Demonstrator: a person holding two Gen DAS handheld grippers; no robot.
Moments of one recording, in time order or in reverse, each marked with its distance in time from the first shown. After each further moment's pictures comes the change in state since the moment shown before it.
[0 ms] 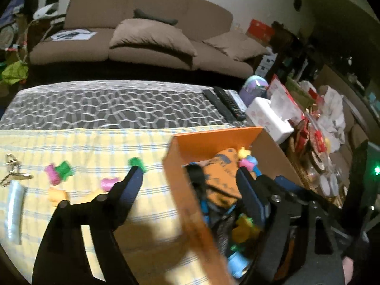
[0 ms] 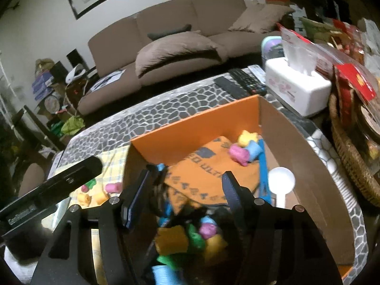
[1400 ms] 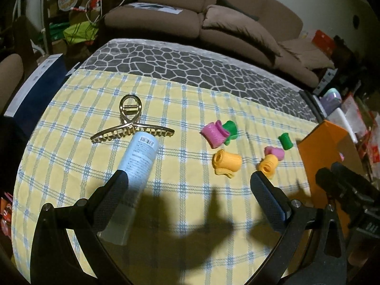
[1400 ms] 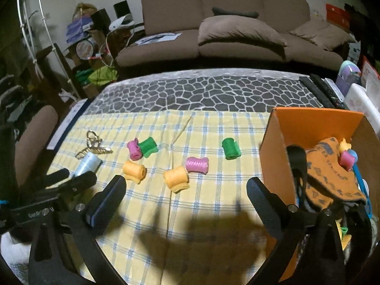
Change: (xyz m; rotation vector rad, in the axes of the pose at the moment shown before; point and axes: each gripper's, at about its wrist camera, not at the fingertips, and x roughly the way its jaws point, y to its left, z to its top) left arm -0.028 0.216 -0.060 -0.197 0.061 0.272; right arm 0.082 0.174 -0.054 -0.291 0.123 0.072
